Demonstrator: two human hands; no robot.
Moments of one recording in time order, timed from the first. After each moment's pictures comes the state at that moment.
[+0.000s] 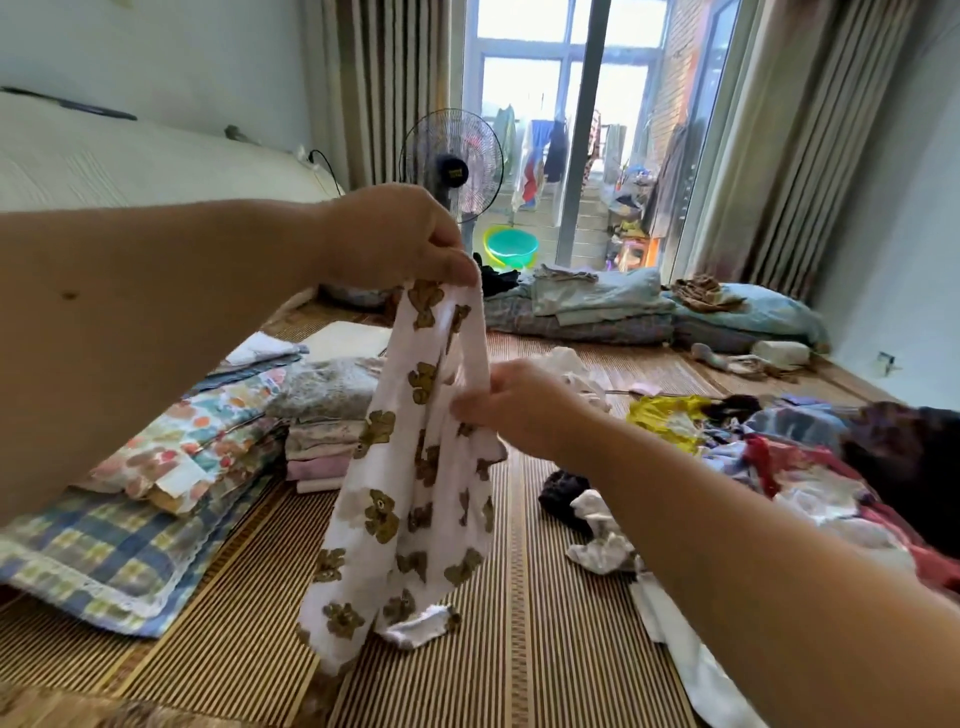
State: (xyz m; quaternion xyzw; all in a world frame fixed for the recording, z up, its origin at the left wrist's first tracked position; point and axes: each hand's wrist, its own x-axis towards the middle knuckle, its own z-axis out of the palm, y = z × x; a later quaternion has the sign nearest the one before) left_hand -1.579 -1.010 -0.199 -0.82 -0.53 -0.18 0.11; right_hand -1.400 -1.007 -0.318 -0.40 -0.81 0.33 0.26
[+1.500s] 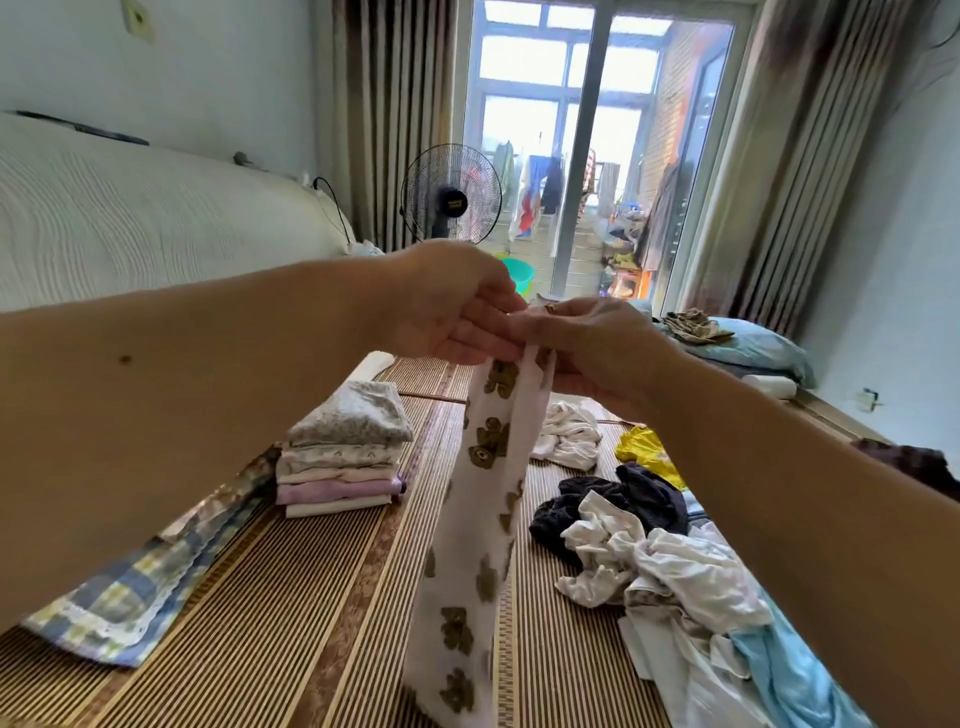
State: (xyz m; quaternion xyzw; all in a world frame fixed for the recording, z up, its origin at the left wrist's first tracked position) left_hand -1.526 -1.039 -0.204 -0.60 -0.54 -0.38 -0.45; right_hand -1.364 -1.017 -0.242 -0.37 -0.68 0.48 0.42
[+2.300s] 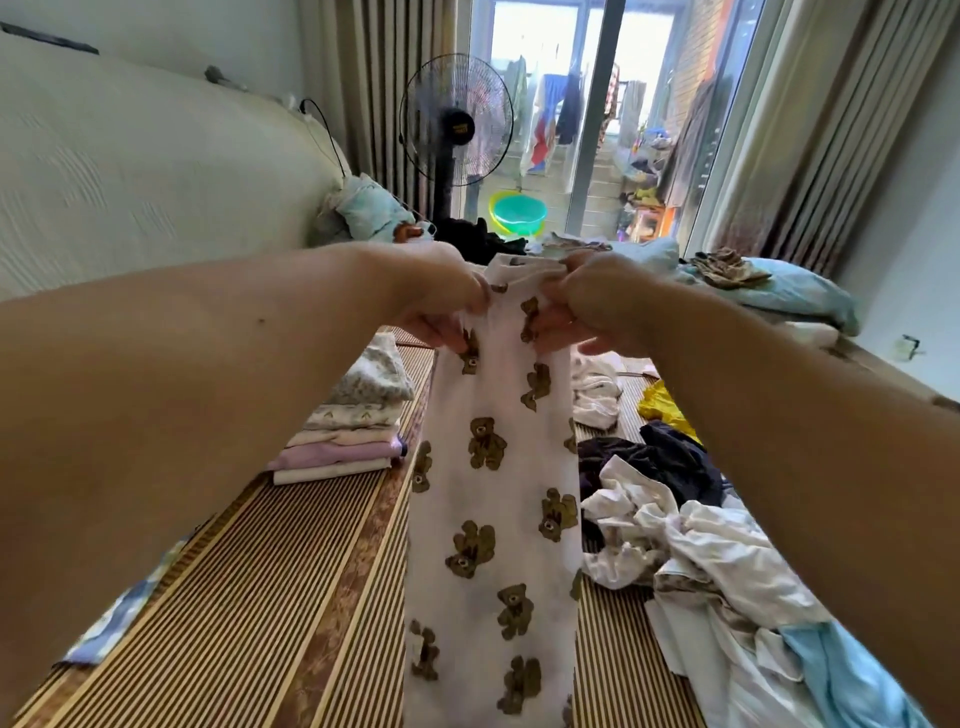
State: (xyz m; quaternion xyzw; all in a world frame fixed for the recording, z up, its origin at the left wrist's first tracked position) left_hand -1.550 -0.917 -0.270 -0.64 -0.67 -0.25 -0.29; right_hand -1.380 -0.905 -0.269 -0.53 -0.71 0.37 0.30
